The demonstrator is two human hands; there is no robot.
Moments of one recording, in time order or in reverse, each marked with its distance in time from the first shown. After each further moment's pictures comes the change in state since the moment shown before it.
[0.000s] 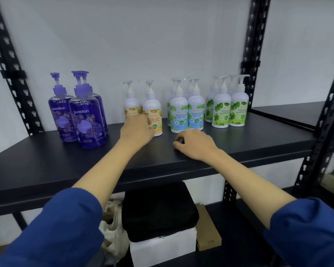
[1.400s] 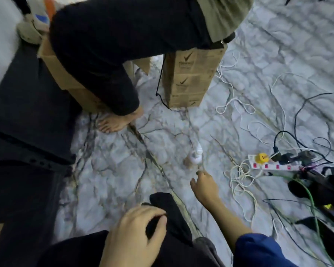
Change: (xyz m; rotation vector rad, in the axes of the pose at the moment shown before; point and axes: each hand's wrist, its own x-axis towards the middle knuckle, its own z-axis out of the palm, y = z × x) left_hand -0.402 0.251 0.283 -0.353 -1.417 1.079; right_hand -0.638 0.243 0.238 0.212 0.057 1.980
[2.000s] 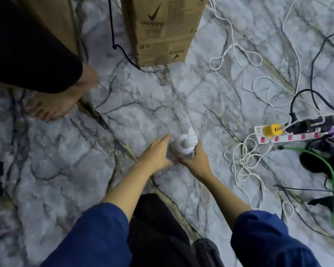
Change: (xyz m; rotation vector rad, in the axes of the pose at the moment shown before) left_hand 0.312 -0.085 0.186 0.105 -0.470 0.003; right_hand 0.127 0.057 0.065 0.711 0.003 0.071
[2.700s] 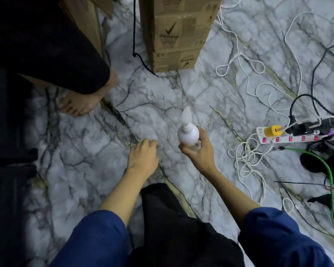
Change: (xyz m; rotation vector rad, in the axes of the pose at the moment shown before) left_hand -0.082 -0.021 -0.018 0.399 0.290 -0.095; right_hand -0.044 -0.053 0.001 0.078 0.086 -0.174
